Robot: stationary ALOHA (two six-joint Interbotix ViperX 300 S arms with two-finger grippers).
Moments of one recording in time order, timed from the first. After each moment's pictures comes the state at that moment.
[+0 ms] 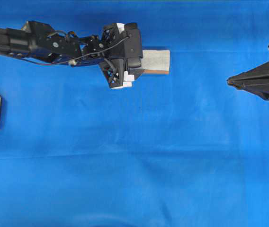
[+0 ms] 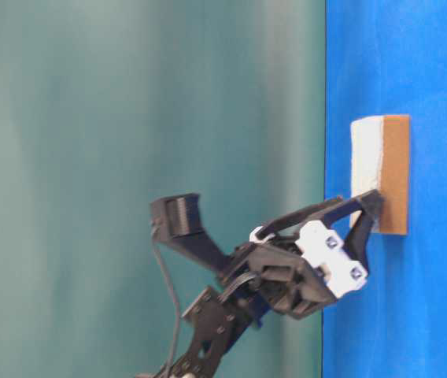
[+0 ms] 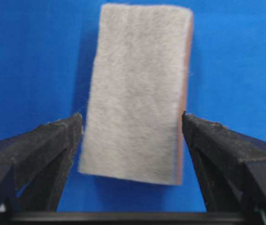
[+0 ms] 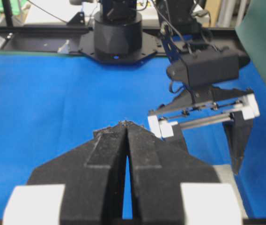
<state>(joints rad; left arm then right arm) 0.31 0.26 0.55 -0.02 -0.14 0.35 -0.05 -0.89 1.14 -0.01 -0.19 0.00</state>
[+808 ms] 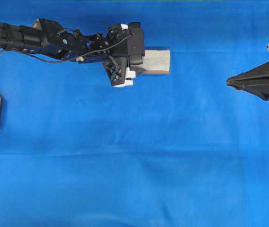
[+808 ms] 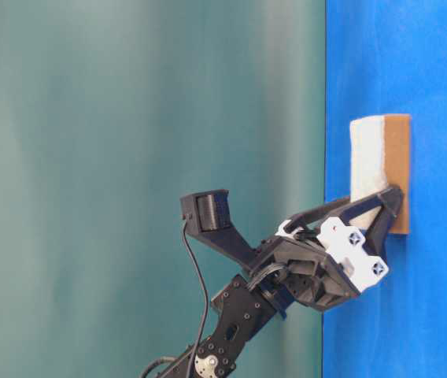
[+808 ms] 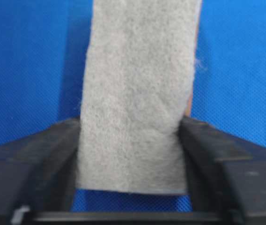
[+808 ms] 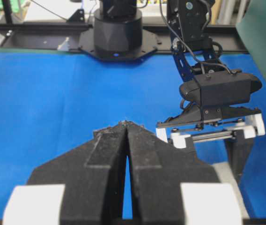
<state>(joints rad) 0.34 0.33 0.51 -0.02 -0.08 0.35 -0.05 -0.88 1.14 -0.01 -0.19 0.00</state>
